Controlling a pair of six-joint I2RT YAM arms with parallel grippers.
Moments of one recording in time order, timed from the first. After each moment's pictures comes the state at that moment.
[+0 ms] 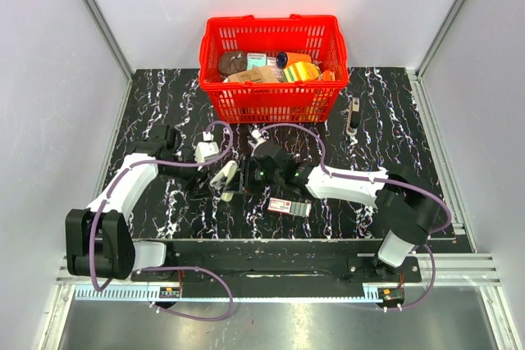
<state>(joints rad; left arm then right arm) -0.08 1.28 0.86 -0.88 0.78 0.92 0.99 1.69 1.04 0.09 -0.20 1.00</state>
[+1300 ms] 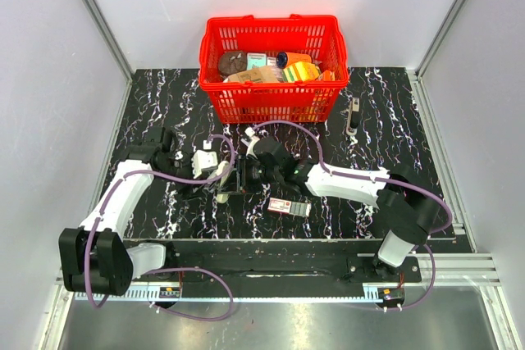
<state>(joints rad) -0.08 1.19 0.87 -1.00 0.73 1.16 0.98 1.69 1.08 0.11 -0.33 0.96</state>
